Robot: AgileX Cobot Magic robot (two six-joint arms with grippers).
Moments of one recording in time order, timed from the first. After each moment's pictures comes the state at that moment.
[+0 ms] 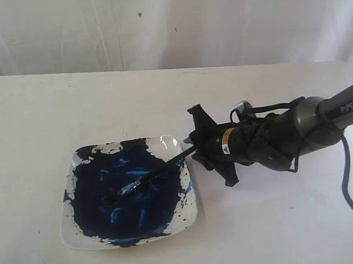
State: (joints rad) left arm 0.03 0.00 0.02 -0.13 0.40 0.13; right arm 0.60 2.01 -0.95 -0.52 -0.33 1.91
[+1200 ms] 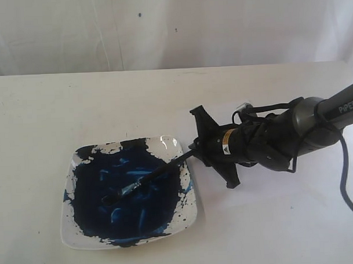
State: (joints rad) left arm 0.03 0.00 0.02 -0.13 0.40 0.13; right arm 0.60 2.02 -0.95 -0.49 -0.30 1.91
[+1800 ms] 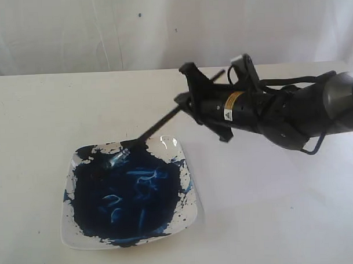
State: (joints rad) left arm 0.03 0.00 0.02 -0.13 0.40 0.13; right arm 0.60 1.84 -0.95 -0.49 -0.48 1.66
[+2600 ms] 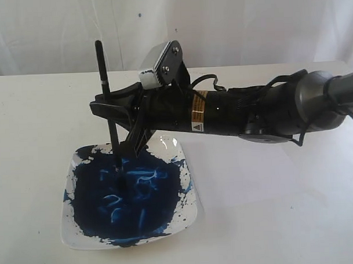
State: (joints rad) left arm 0.03 0.00 0.02 -0.13 0.40 0.13; right arm 0.69 1.88 -1.04 -0.98 -1.00 0.60
